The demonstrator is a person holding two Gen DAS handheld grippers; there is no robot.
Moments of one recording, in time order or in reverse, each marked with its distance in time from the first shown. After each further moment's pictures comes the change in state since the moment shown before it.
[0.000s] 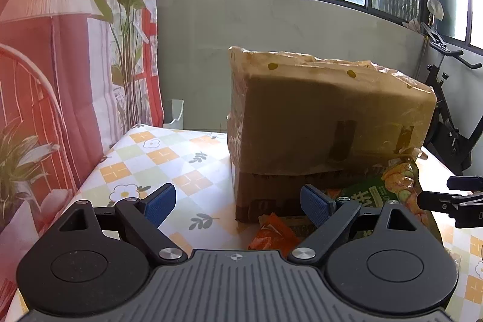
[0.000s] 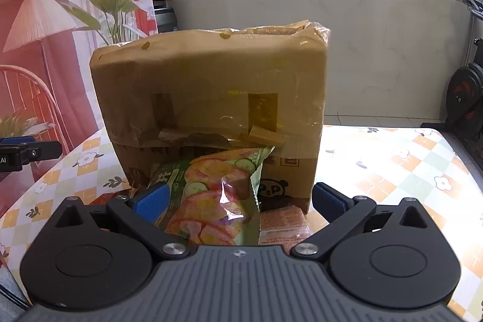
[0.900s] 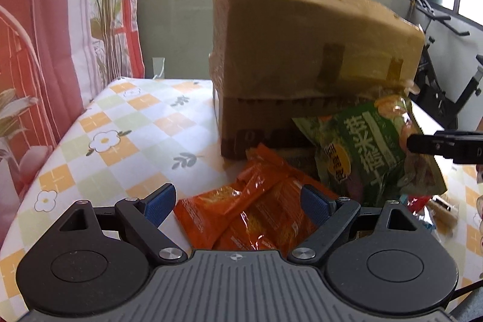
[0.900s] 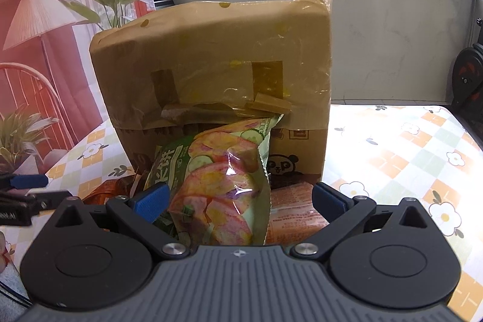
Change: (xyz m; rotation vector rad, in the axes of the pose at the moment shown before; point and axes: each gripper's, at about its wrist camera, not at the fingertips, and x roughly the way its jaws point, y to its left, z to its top) left arm 0.015 0.000 -0.046 0.034 0.158 -0.079; right arm 0.008 0.000 -0.016 0.044 0.039 0.028
